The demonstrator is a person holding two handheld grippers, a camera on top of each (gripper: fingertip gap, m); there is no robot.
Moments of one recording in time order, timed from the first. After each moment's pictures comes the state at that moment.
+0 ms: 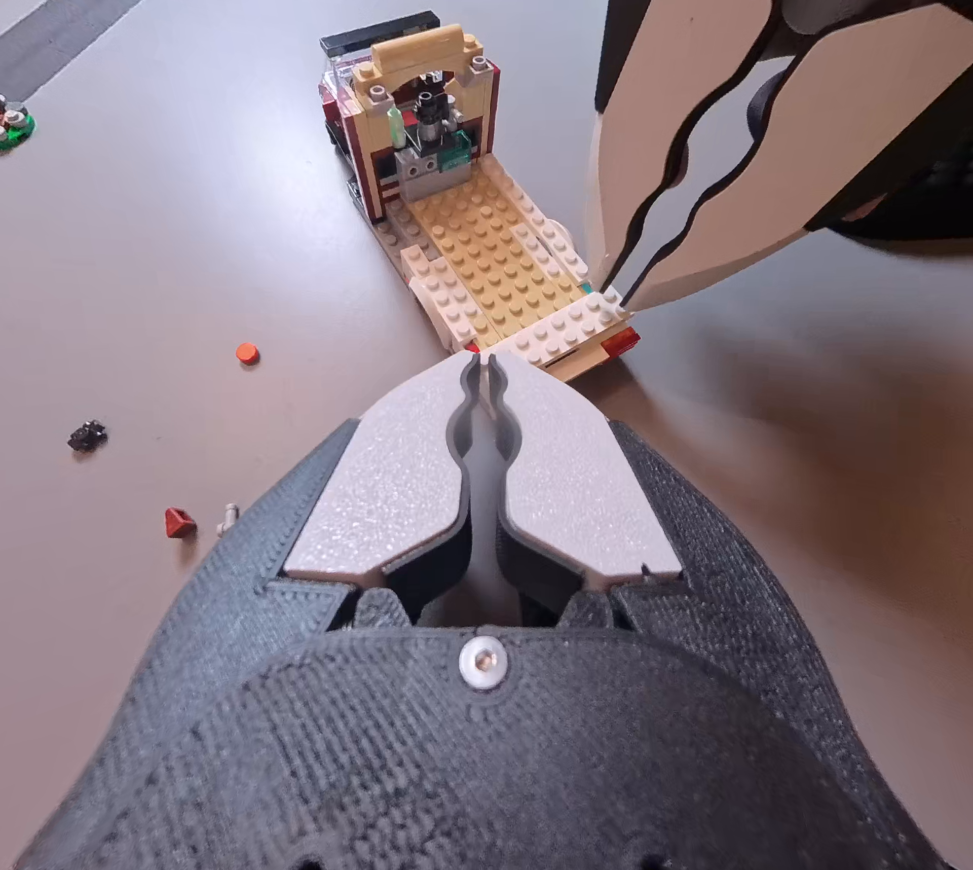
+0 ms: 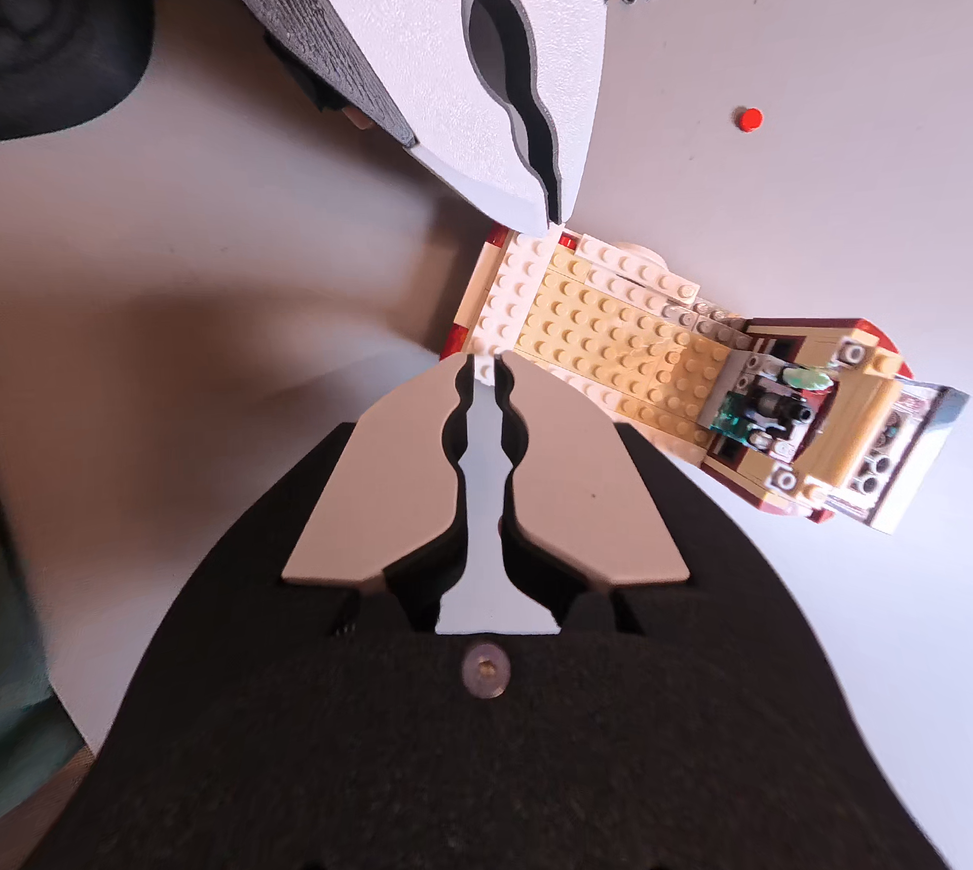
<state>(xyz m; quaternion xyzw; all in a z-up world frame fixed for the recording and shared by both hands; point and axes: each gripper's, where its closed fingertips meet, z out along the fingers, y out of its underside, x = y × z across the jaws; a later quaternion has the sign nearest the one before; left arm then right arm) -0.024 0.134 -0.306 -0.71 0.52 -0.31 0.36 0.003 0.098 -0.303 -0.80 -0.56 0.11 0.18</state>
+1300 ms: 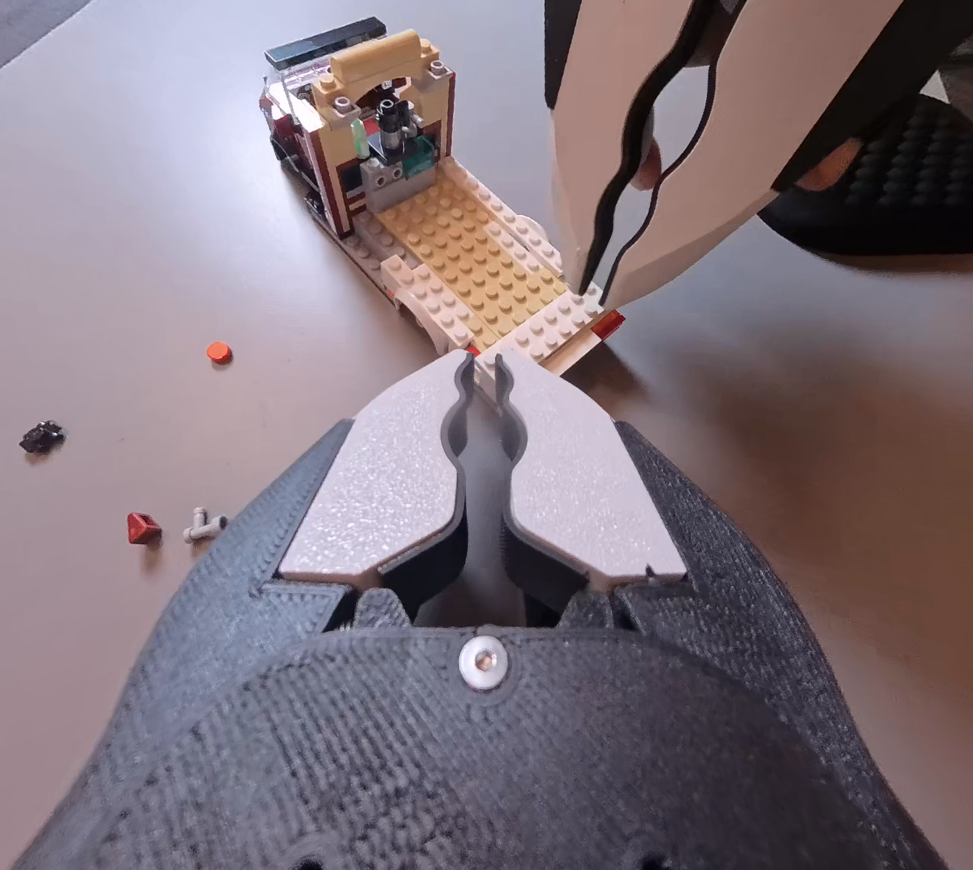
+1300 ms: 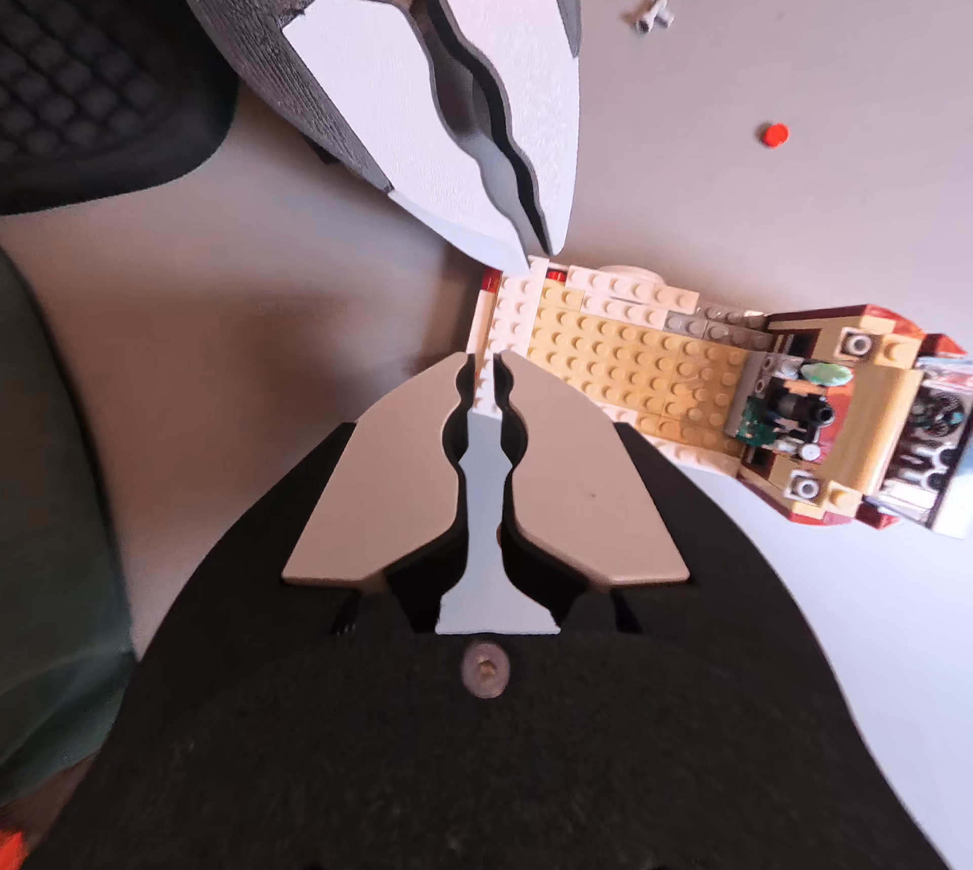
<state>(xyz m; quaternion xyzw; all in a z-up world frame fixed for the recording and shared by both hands) -0.022 0.127 -0.305 -0.71 0.51 -0.34 0.35 -0.003 0.099 -0.295 -0.80 -0.54 0.19 0.15</state>
